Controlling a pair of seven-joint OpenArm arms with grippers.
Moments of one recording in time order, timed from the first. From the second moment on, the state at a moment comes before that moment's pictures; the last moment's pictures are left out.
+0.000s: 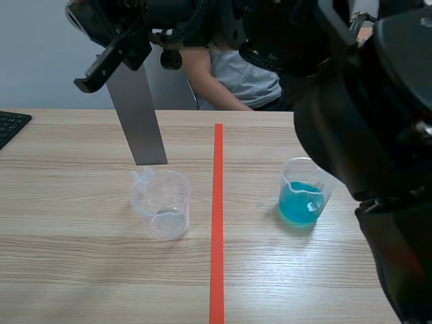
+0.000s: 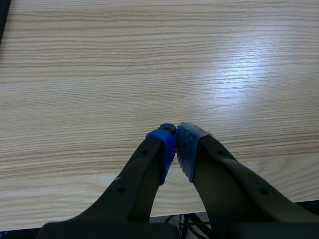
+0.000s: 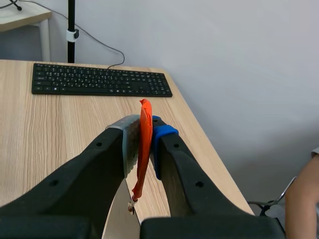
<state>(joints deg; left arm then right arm) 50.7 -41.9 -10.0 72.6 -34.5 -21.4 -24.6 19.9 2.4 -28.5 103.2 11.7 38.4 -25.3</state>
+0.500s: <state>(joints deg) 50.7 -41.9 -10.0 72.6 -34.5 -21.4 -24.5 19.9 2.2 -28.4 95.9 8.2 38.2 -18.3</state>
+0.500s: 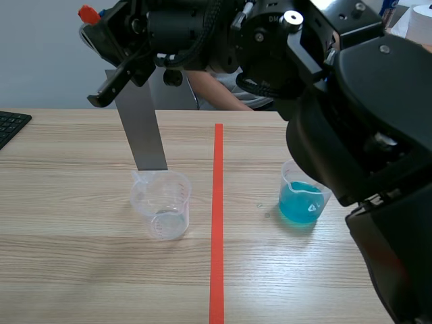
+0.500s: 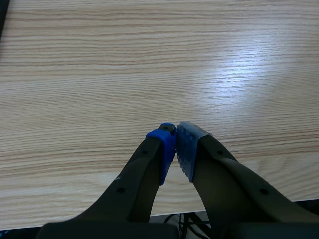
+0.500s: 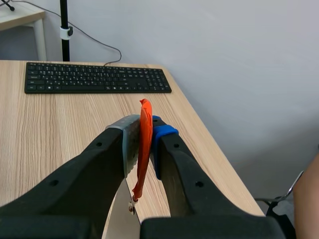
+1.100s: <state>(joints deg) 50.7 -39.7 -10.0 72.6 -33.9 -21.4 -24.3 19.9 2.2 -28.4 84.2 3.5 38.2 -8.3</state>
